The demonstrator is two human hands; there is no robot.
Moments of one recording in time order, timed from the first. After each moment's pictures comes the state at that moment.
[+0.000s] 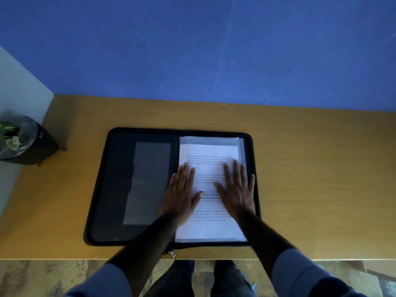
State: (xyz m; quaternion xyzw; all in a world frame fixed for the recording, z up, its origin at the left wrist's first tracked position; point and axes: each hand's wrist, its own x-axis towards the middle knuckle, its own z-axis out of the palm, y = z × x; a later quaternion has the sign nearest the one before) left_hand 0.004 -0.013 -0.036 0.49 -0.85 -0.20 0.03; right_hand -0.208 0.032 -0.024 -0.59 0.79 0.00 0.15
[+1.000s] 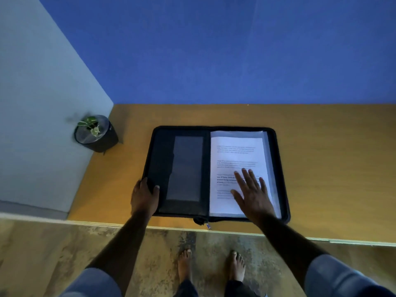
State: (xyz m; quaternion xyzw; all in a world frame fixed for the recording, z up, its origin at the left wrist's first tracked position) left_hand 0.200 0.018 0.012 0.77 -0.57 -0.27 0.10; right_hand -0.151 0.105 0.003 -0.67 0.72 -0.04 0.17
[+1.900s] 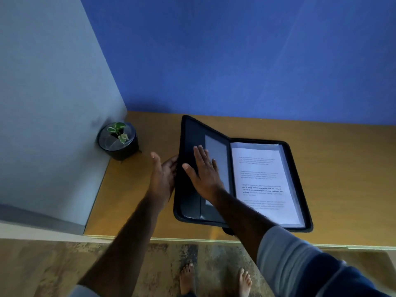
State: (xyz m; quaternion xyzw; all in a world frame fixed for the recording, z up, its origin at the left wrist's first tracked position) left_hand 0.242 -0.048 0.101 0.42 -0.34 -0.76 0.36; right_hand 0.080 -0.028 0.081 -0.64 0.68 -0.21 0.27
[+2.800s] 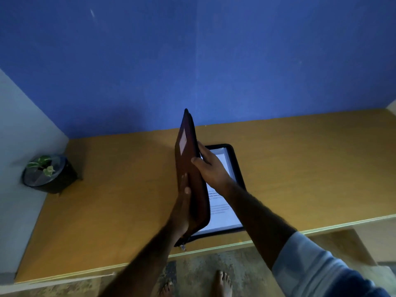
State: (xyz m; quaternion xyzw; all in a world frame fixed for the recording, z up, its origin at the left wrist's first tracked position) left_hand 0.019 0.054 0.088 0.39 -0.54 -0.68 0.31; right_hand -0.125 0.028 0.176 -0.45 0.62 -0.48 0.44
